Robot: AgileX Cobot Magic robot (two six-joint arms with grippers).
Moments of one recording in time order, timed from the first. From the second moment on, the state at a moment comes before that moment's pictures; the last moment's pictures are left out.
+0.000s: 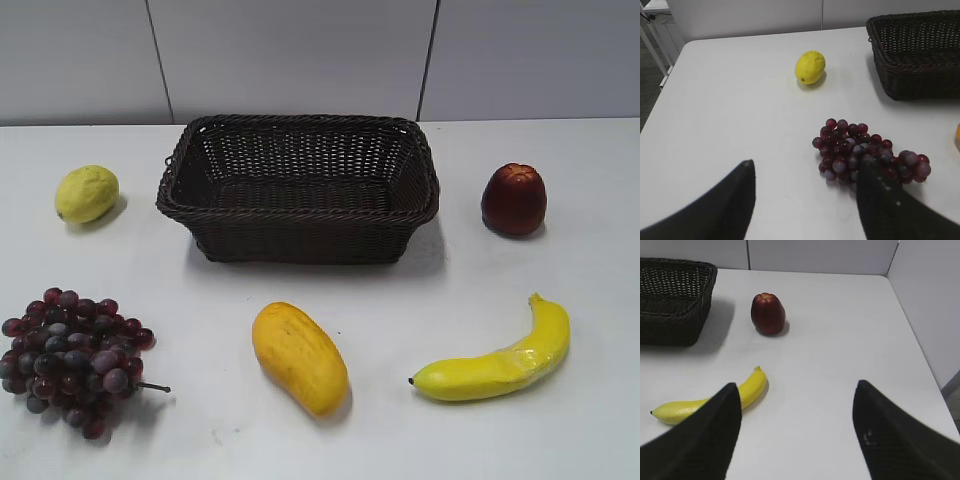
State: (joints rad) left arm 0.01 -0.01 -0.51 -0.15 1.05 0.24; right arm 0.05 0.10 -0.58 -0.01 0.96 -0.02
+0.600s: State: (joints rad) left arm 0.01 -0.01 -0.51 -0.15 1.05 0.24; right arm 0.05 0.72 -0.81 0.02 1.01 -0.03
